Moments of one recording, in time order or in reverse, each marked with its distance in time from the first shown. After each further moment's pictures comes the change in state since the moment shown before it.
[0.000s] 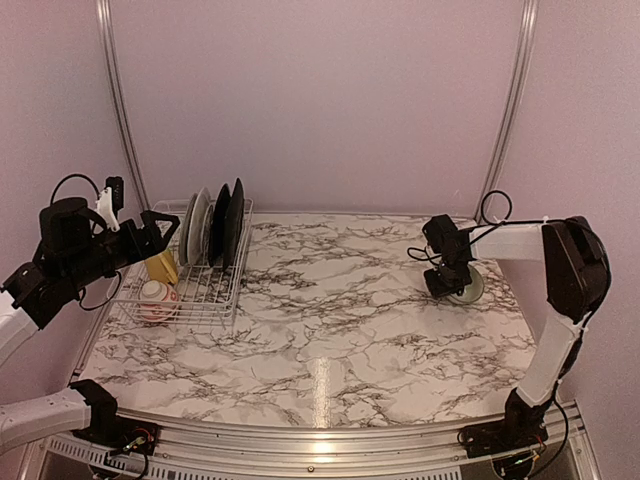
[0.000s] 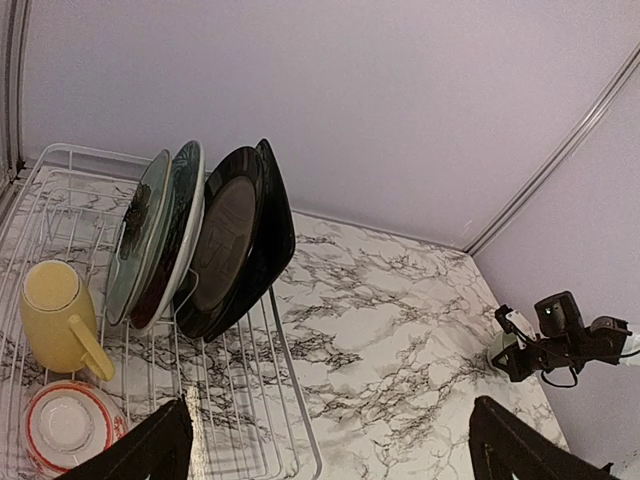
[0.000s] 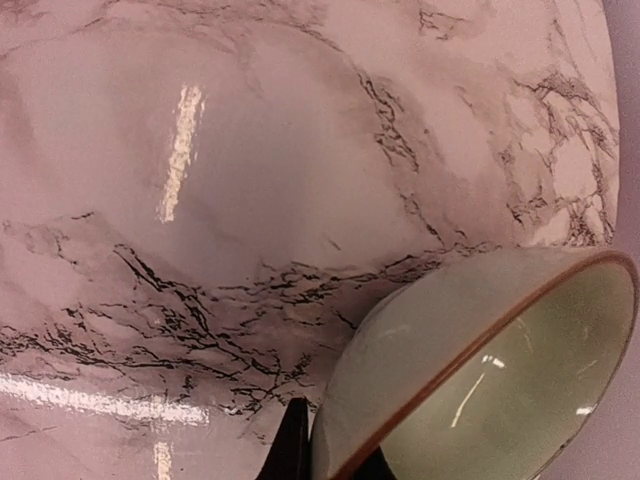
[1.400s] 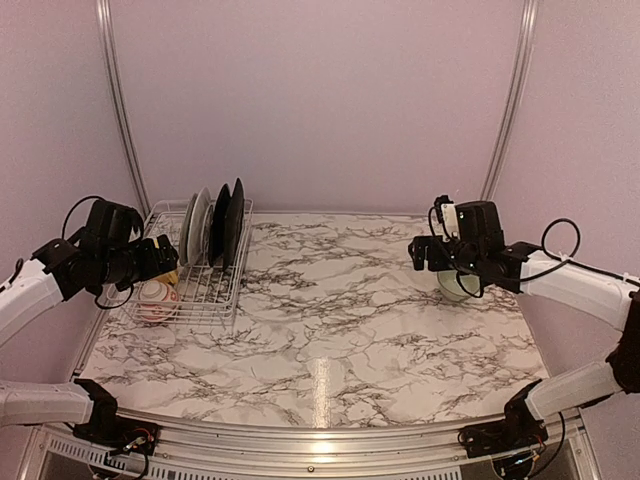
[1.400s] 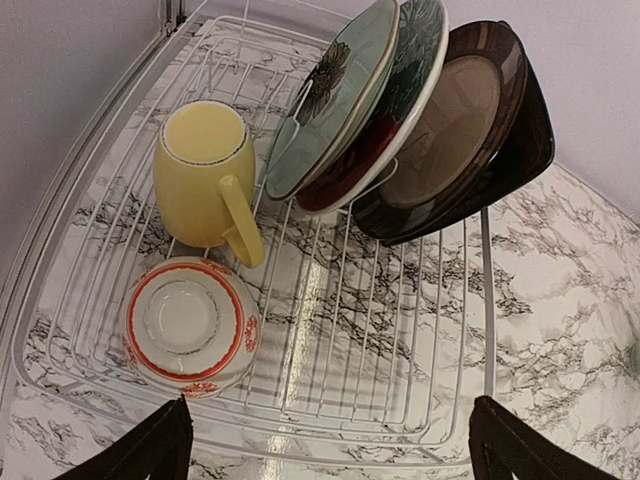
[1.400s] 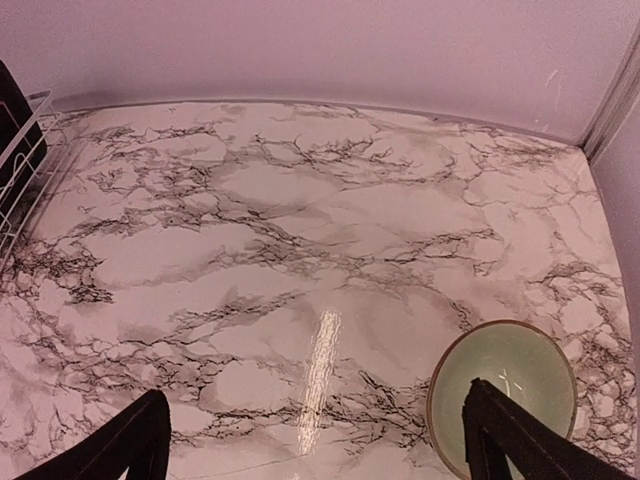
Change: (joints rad) left arm 0.001 0.208 0.072 -0.312 -0.268 -0.116; right arm 0.143 -0.525 -0.278 0.425 -0.128 0.125
